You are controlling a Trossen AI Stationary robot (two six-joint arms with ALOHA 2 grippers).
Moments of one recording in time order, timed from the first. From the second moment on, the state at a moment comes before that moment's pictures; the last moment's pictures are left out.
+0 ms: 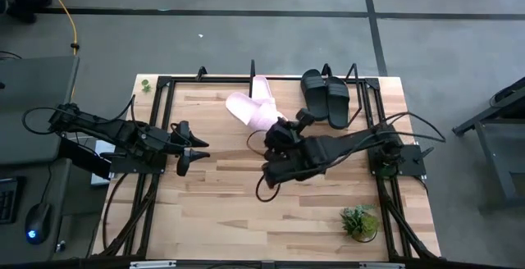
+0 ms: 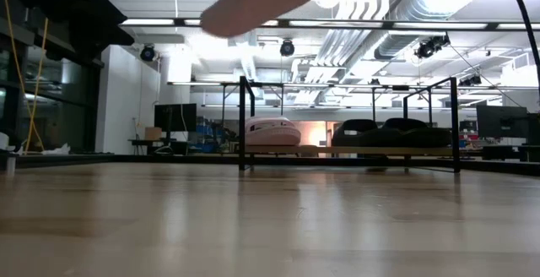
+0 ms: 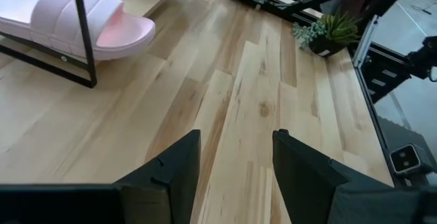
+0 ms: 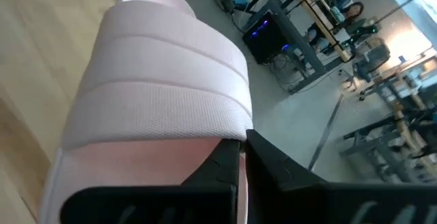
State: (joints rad) left arm -0.16 0.53 0.46 -0.42 -0.30 -0.50; right arm 0.33 2.03 2.23 -1.57 1.15 0.64
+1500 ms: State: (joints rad) left arm -0.16 0.53 0.46 -0.41 -0.31 -0.50; right arm 0.10 1.91 2.24 -1.27 1.46 0.58
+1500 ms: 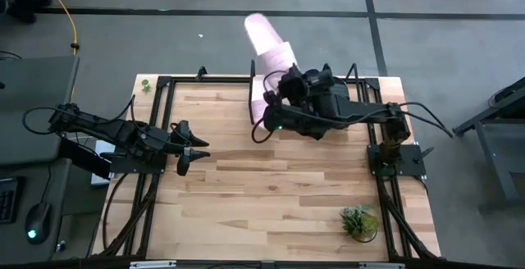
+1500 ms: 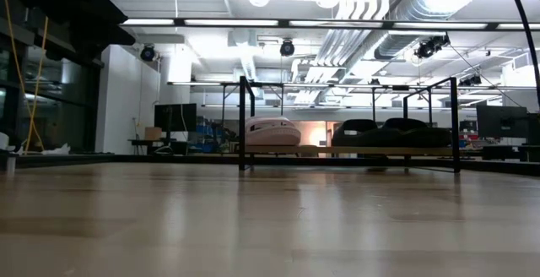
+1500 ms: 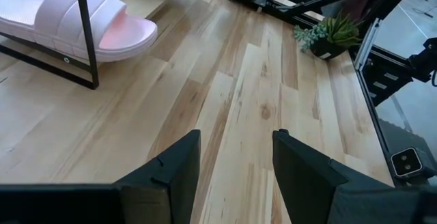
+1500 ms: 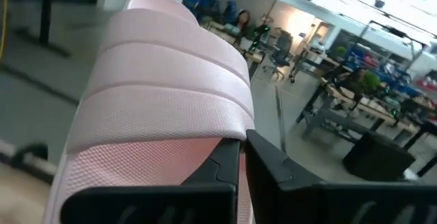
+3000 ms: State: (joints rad) left arm -0.16 0.53 0.46 -0.42 -0.31 -0.50; right arm 0.04 1.94 2.24 -1.44 1.43 0.48
